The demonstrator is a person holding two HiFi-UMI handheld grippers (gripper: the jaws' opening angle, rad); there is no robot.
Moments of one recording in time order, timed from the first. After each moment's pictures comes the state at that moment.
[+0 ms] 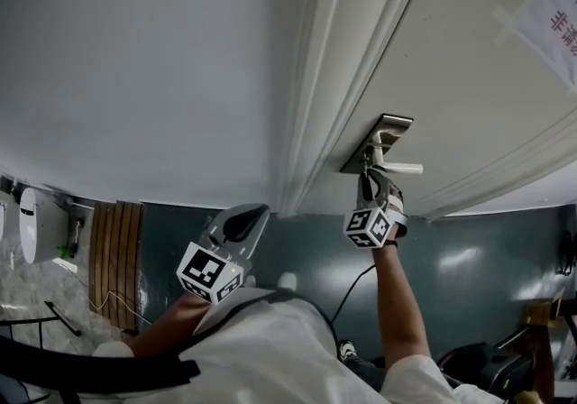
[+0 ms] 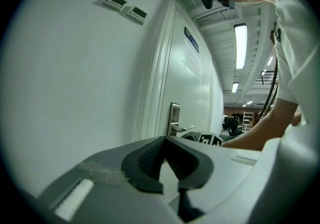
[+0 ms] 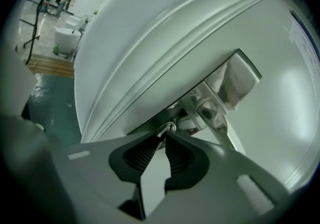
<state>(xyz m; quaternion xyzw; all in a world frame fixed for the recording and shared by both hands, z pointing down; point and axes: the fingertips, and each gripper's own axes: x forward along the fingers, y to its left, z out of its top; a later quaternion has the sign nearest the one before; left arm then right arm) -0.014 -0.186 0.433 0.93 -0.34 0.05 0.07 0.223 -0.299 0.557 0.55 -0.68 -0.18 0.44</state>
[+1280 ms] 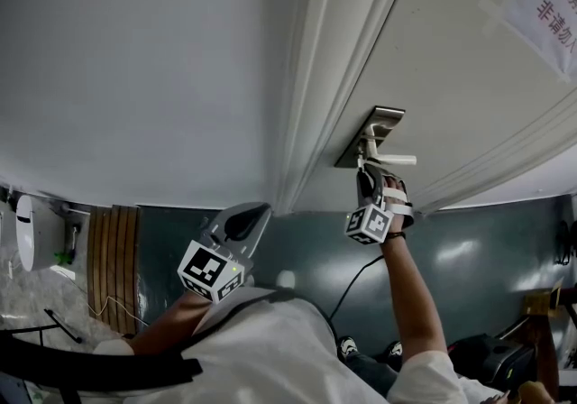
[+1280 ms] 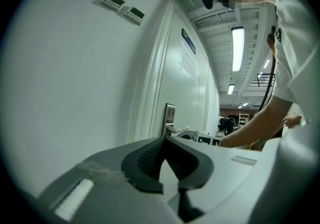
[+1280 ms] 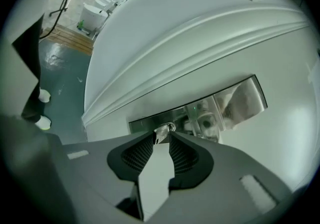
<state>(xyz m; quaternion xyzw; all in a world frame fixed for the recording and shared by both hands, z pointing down) -0.006 -0.176 0.431 0.94 -0.32 0.04 0.07 0.225 -0.285 0.555 0.47 -0.65 -0.26 0.53</state>
